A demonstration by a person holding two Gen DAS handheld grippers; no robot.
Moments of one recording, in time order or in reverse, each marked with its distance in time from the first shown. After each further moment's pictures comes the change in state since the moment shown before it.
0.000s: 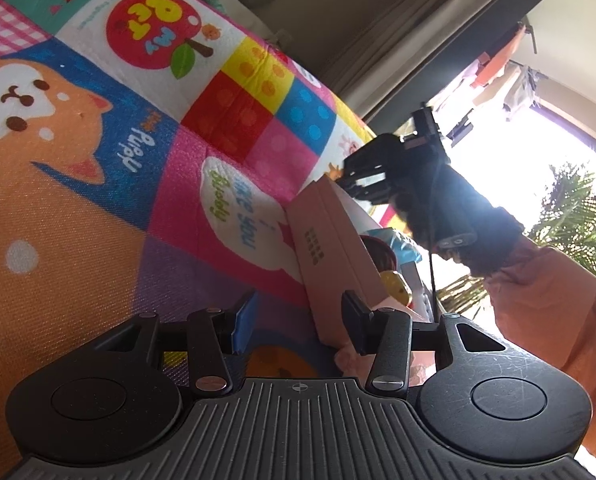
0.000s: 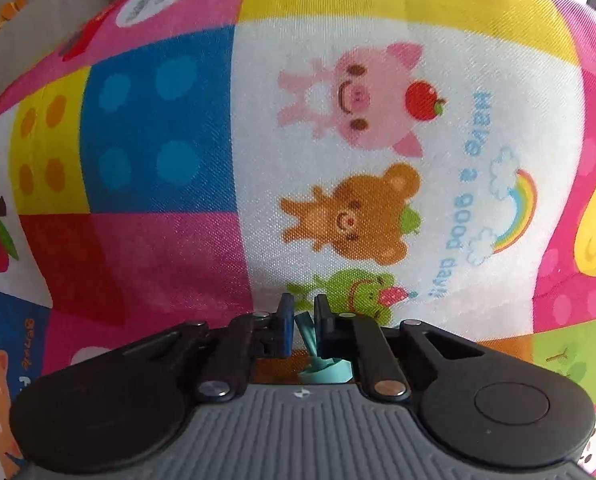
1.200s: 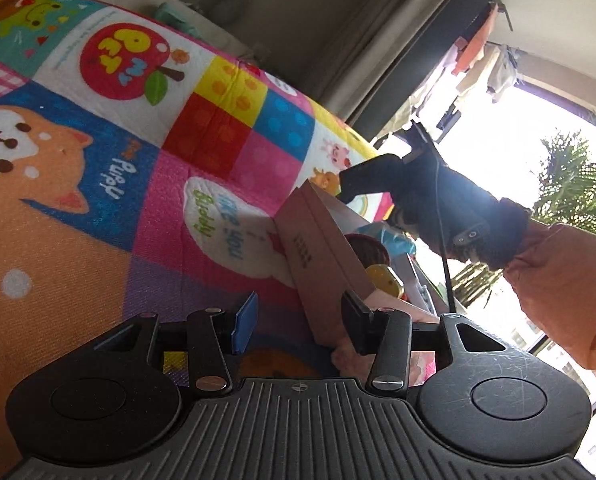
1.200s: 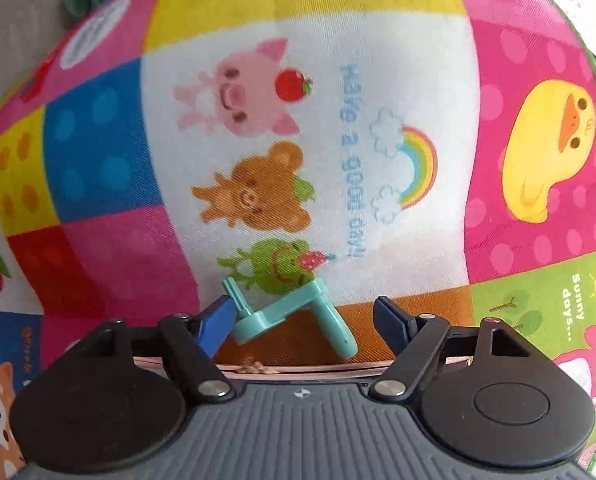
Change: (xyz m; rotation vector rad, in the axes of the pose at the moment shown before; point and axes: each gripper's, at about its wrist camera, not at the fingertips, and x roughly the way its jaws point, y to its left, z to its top) left arm -0.003 -0.019 -0.006 0.128 -0.032 0.015; right arm 0.011 -0.048 0.001 0.134 0.086 -0.049
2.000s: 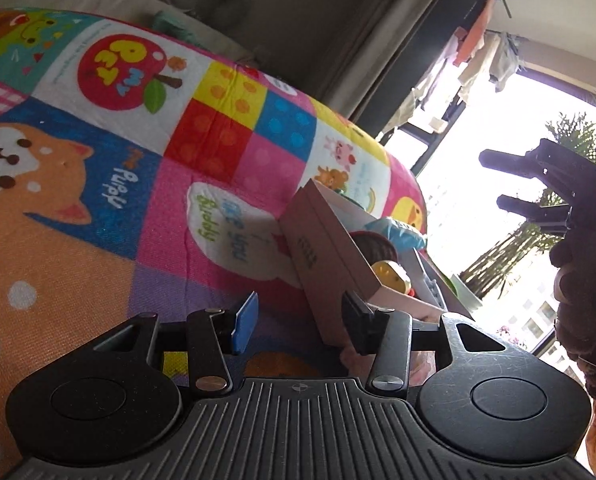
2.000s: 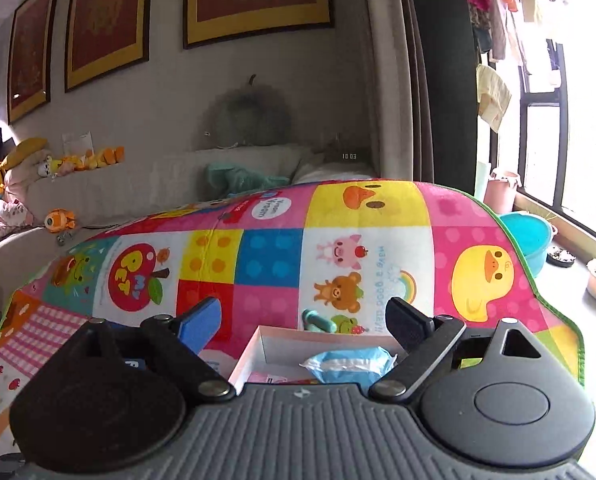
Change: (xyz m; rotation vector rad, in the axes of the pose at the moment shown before) left arm 0.001 -0.010 -0.002 0.062 0.002 0.045; right arm -0.194 0.001 -0.226 -0.193 -0.800 0.155
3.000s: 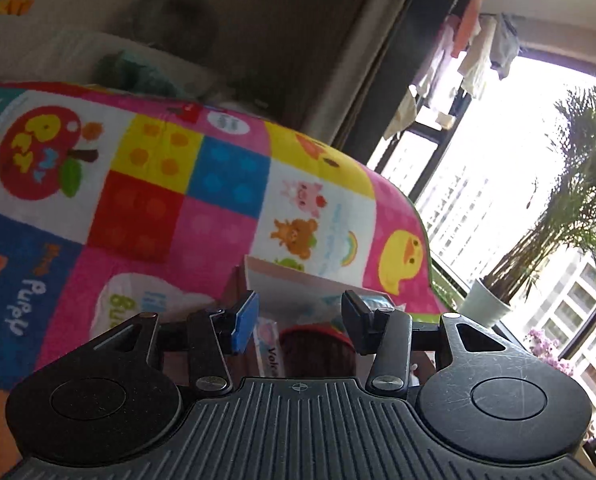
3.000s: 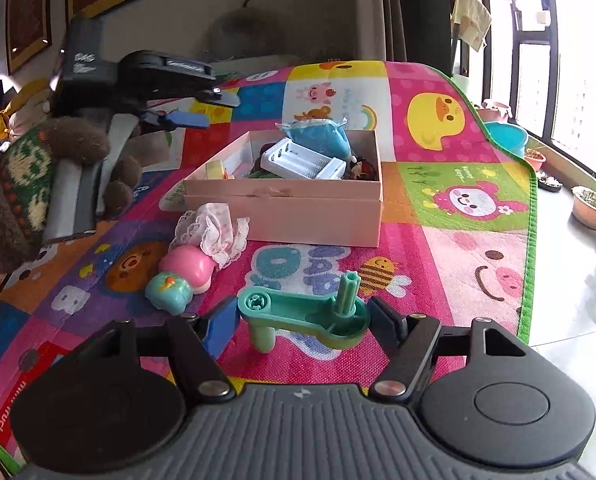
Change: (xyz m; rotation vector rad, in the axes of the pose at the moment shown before) left arm 0.069 -0.086 0.065 0.096 -0.036 0.083; right arm -0.118 -0.029 -0.173 0.017 0.200 -0.003
